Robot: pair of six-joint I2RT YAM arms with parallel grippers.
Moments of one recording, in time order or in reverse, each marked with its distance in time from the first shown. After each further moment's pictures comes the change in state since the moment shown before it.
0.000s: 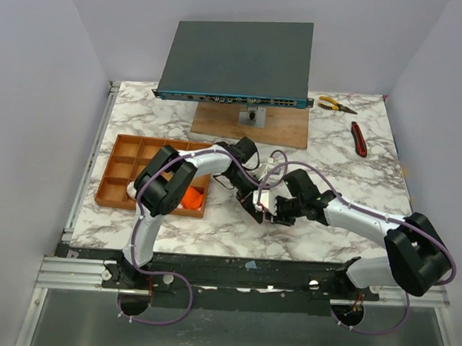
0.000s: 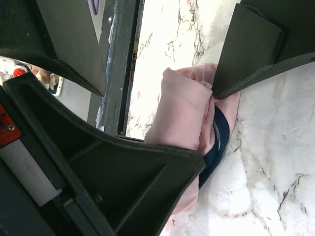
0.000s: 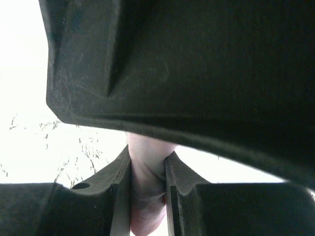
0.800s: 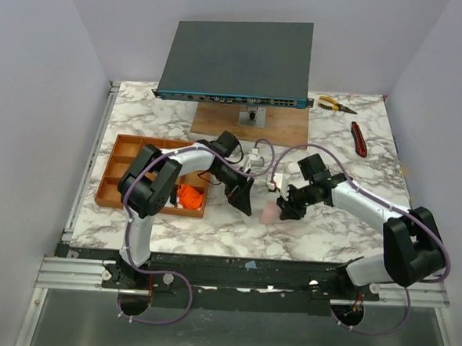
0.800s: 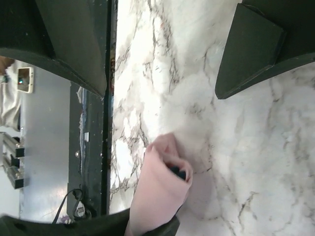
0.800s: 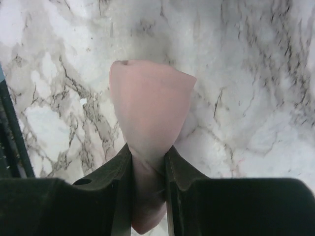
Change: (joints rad) left arm 0.094 -0.108 -0.162 0.149 0.079 0.101; right arm -0.174 0.058 0.144 -0.229 -0.179 0.000
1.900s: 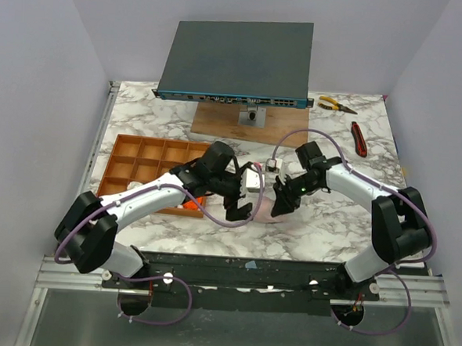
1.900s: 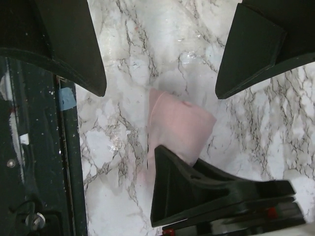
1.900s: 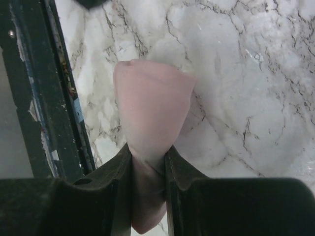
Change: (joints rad) left arm -0.136 -0.602 -0.354 0.346 -0.372 0.113; right arm -0.068 0.162 0.174 -0.153 -0.227 0.209
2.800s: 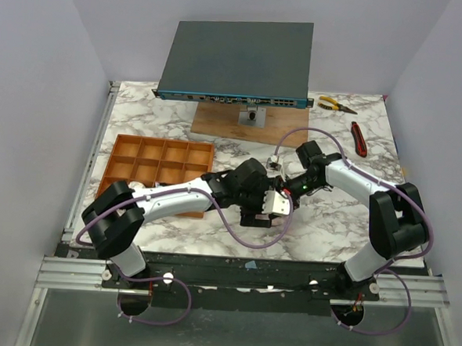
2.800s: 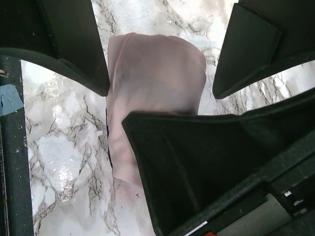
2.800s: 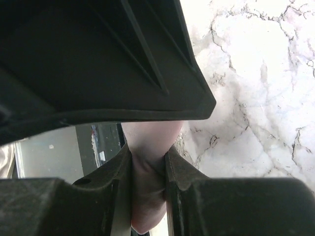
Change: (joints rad) left arm -0.253 0.177 0.123 -0.045 -0.372 0.202; right arm -0.019 0.043 0.054 -0.125 -0.182 0.045
